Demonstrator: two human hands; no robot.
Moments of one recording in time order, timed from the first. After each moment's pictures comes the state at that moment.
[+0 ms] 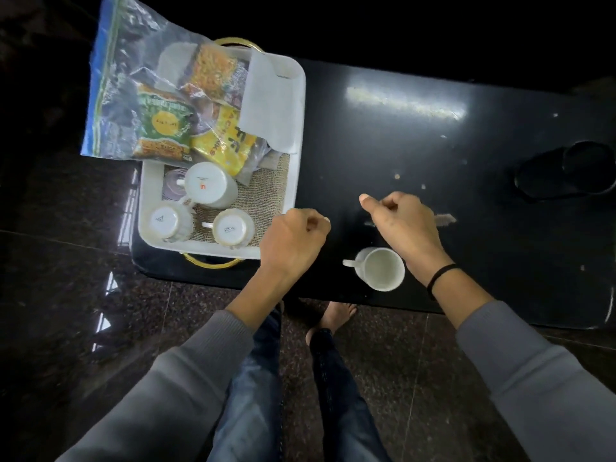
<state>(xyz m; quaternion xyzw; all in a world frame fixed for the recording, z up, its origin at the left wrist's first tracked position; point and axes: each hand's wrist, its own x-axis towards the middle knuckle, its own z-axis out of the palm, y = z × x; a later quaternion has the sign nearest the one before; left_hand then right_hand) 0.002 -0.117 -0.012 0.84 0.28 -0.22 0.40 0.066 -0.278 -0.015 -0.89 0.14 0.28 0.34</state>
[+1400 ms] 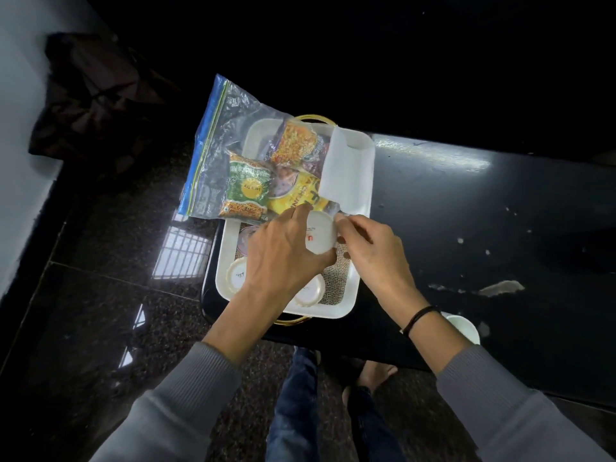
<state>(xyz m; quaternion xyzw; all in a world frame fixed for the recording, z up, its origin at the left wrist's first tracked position) 0.024 0.013 0.022 0.96 0.14 -0.03 0.22 0.068 -0.127 0.000 -0.83 0.04 0.26 0.50</state>
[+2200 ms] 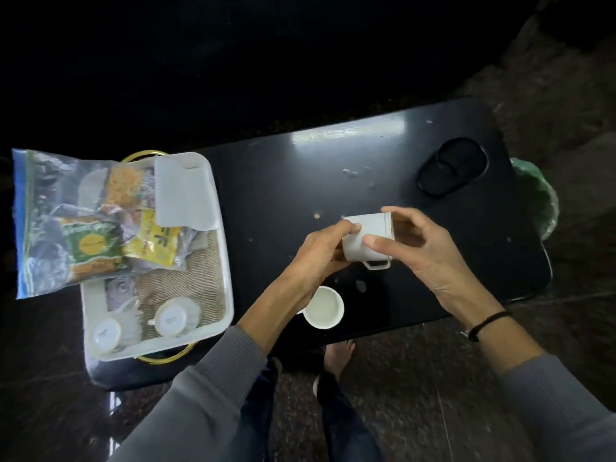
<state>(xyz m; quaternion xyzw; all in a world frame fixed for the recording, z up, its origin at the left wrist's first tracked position) 0.074 -0.237 0.009 0.59 0.21 -0.37 0.69 0.055 -0.424 0.019 -0.75 0.17 0.18 0.62</state>
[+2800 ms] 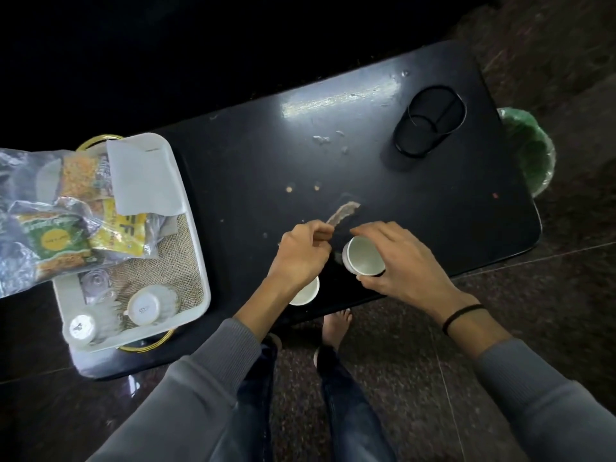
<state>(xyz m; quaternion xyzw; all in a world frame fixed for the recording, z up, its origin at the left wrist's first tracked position) 0.047 -0.260 -0.032 0.82 0.11 -0.35 0.45 0.005 -0.452 -0.032 -0.95 -0.11 0.18 0.23</state>
